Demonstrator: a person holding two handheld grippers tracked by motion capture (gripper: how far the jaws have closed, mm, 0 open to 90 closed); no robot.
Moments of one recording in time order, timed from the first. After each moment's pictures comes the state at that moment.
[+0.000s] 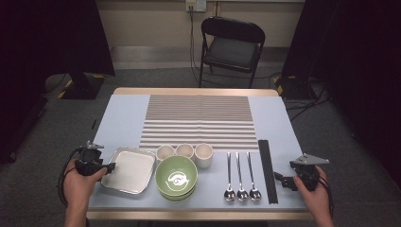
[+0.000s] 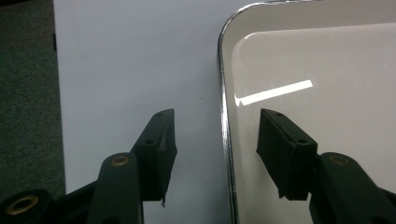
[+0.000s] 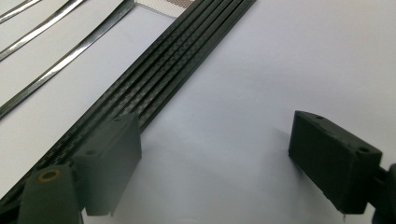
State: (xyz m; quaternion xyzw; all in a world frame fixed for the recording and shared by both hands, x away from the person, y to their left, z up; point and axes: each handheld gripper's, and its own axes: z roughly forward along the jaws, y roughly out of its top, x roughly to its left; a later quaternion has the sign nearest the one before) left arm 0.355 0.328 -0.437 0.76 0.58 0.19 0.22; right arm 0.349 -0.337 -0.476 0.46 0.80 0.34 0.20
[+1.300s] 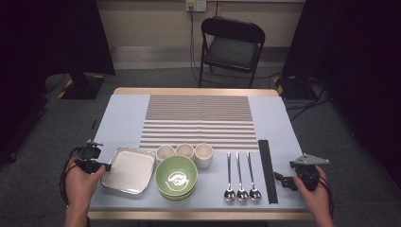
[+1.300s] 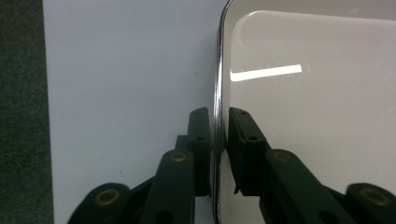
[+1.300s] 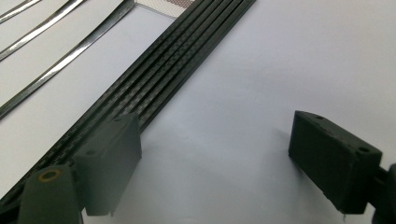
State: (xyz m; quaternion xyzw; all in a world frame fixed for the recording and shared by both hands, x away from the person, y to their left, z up) left arm 0.359 0.326 -0.428 0.74 0.64 0.12 0.18; right arm 0.349 -0.337 -0.476 0.46 0.80 0.34 0.20
